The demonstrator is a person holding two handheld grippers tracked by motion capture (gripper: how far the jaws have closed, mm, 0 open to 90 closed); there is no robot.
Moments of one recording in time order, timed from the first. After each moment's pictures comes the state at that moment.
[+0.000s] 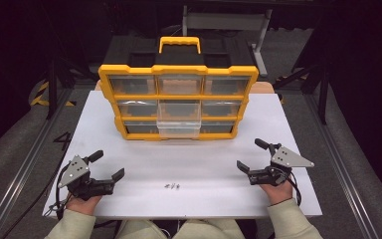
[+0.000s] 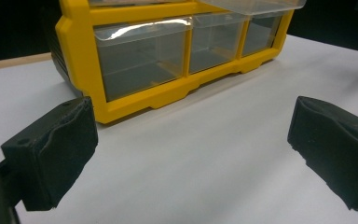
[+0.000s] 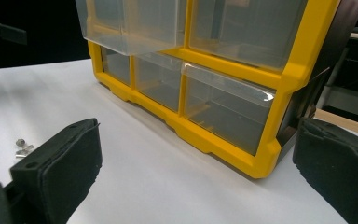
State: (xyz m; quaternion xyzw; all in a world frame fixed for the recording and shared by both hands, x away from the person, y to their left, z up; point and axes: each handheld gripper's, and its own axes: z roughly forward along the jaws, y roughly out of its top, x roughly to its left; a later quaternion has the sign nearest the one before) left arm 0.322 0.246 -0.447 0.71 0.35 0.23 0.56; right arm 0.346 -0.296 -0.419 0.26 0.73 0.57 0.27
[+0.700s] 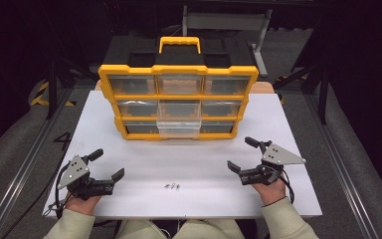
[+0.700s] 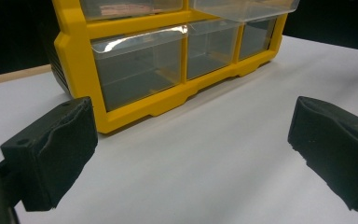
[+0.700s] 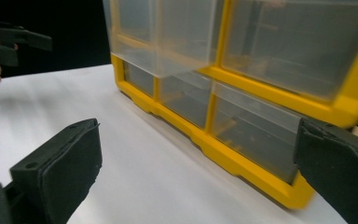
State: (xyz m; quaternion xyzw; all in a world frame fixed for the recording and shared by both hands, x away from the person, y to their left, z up) left arm 0.320 0.245 -0.442 0.72 0.33 0.25 0.56; right arm 0.345 -0.263 -0.401 0.24 0.74 0.58 0.25
